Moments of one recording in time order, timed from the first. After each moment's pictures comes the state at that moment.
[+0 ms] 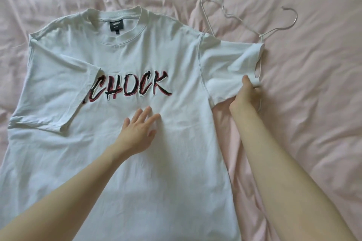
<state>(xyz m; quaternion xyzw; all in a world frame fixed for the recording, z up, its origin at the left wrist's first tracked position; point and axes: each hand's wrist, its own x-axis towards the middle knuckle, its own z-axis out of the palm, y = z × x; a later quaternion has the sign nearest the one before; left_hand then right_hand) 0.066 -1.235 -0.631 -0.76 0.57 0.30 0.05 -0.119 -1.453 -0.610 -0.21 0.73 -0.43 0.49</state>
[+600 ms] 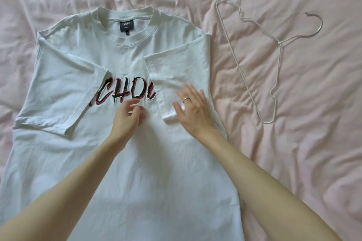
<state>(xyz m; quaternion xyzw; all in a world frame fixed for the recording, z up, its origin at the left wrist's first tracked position) 0.101 -1.259 -0.628 -0.80 0.09 0.40 -0.43 -0.045 -1.370 -0.648 -0.88 0.38 -0.09 0.28</state>
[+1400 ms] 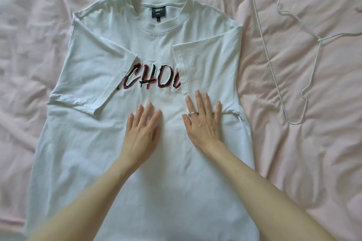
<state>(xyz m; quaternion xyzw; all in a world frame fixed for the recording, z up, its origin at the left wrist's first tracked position) 0.089 -1.165 -0.654 -0.85 0.49 0.19 -0.05 -0.039 -1.308 -0.671 -0.91 0.38 0.05 0.14</state>
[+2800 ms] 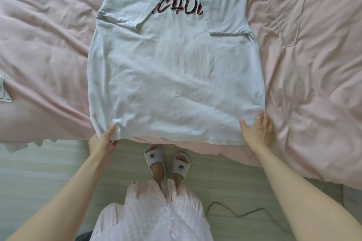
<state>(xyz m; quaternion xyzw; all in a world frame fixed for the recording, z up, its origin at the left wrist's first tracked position) 0.045 -0.847 -0.622 -0.71 -0.28 0.36 -0.54 -0.255 -1.103 -0.624 -0.68 0.70 0.09 0.19</state>
